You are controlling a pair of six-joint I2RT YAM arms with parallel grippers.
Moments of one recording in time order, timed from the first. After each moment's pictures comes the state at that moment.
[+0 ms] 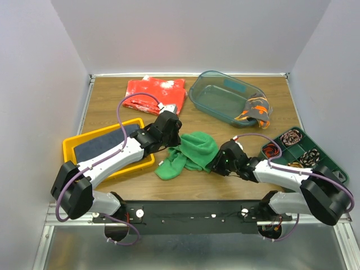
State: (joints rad) left arm -0.75 1.34 0.99 -0.39 -0.14 -0.67; right arm 0.74 1.24 0.42 -0.05 0.03 1.16
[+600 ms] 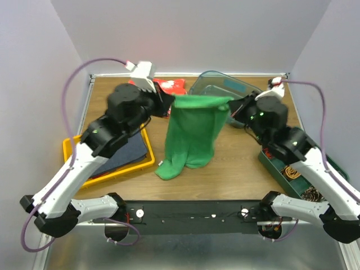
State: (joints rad) left arm -0.75 1.13 1.40 -0.52 -0.15 -0.46; right arm 0.74 1.03 1.19 -0.48 0.48 0.81
